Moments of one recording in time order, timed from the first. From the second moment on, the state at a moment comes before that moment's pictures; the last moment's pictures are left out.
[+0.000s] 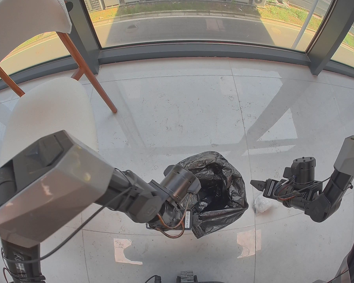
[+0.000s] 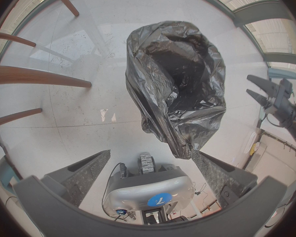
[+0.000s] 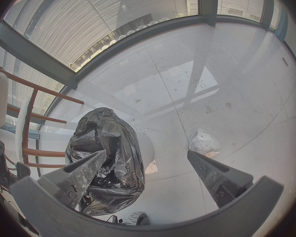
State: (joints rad) left arm -0.75 2.24 -1.27 0.16 0.09 -0.63; right arm 0.25 2.13 -0.54 -1.00 0.00 0.47
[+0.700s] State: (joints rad) left arm -0.65 2.05 -1.14 0.00 -0.02 -0.55; right arm 0.25 2.12 -0.51 -1.00 -0.01 0.47
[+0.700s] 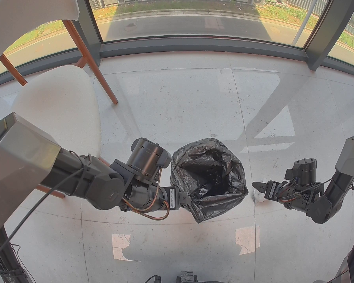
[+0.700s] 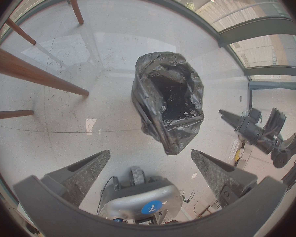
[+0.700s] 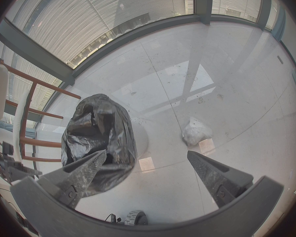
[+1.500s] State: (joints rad) left arm -0.72 2.31 -1.50 0.06 0.01 -0.64; right arm 0.26 2.12 -0.49 -1.00 -0.03 0.47
